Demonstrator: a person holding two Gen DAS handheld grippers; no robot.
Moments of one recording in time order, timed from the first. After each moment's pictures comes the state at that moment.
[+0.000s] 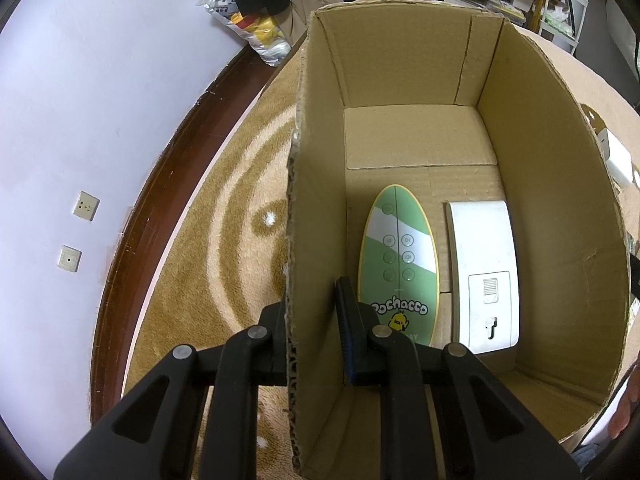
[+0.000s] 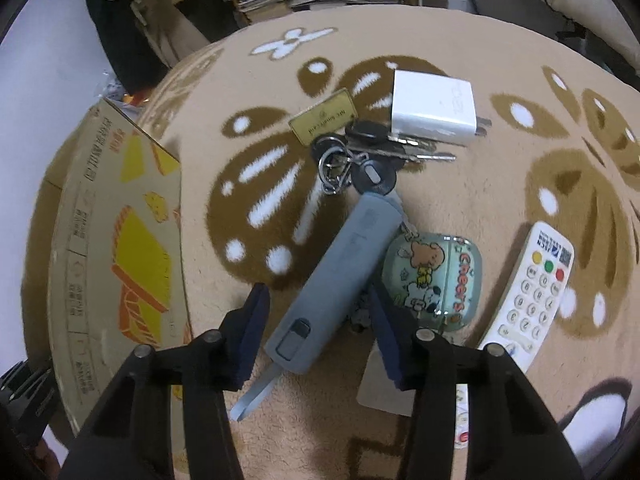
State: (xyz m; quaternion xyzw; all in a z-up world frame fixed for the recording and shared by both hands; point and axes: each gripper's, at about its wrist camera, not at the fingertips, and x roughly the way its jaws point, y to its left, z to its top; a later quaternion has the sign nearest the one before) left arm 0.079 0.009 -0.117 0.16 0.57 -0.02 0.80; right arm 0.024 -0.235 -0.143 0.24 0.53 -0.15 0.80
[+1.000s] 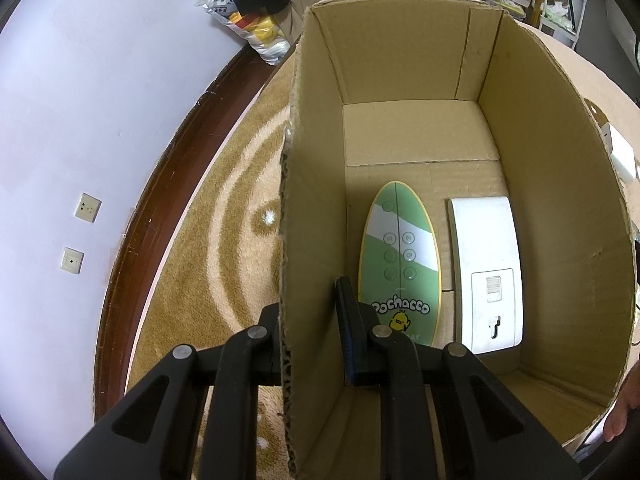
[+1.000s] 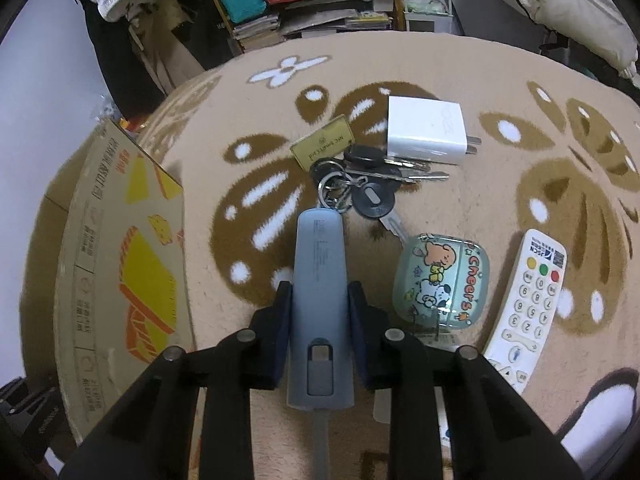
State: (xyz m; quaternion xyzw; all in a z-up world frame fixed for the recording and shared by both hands) left arm 0.079 0.003 -0.119 0.17 0.57 -0.02 0.80; right arm 0.016 -0.231 -0.130 0.24 0.48 -0.17 0.82
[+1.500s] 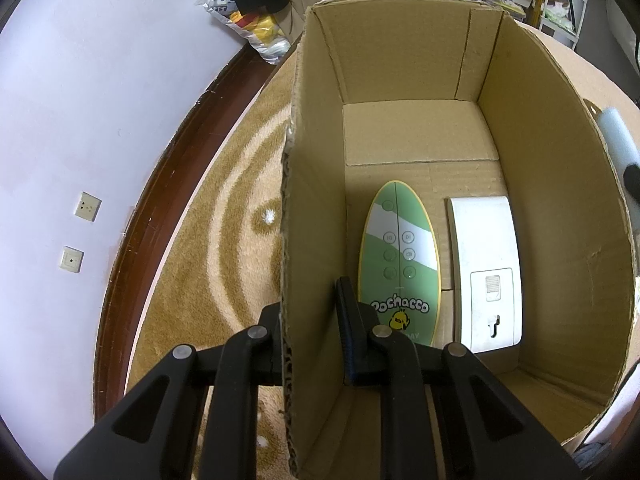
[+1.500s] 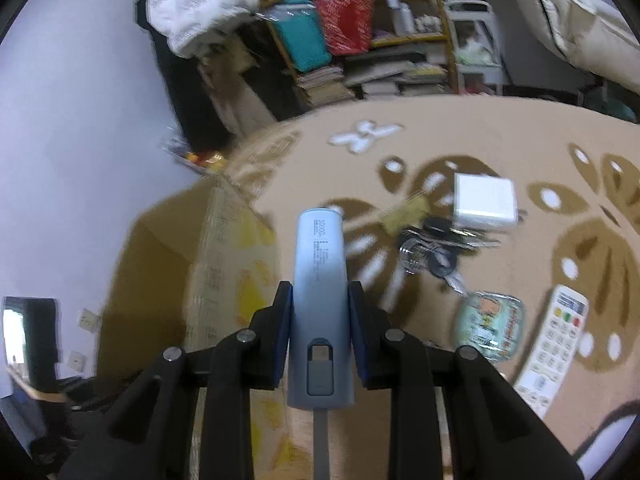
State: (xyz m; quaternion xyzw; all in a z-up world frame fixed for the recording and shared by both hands) left arm 0.079 0.003 -0.119 0.17 0.58 -0.02 0.80; right arm 0.014 -0.202 -0.079 0.24 0.38 -0.08 0.89
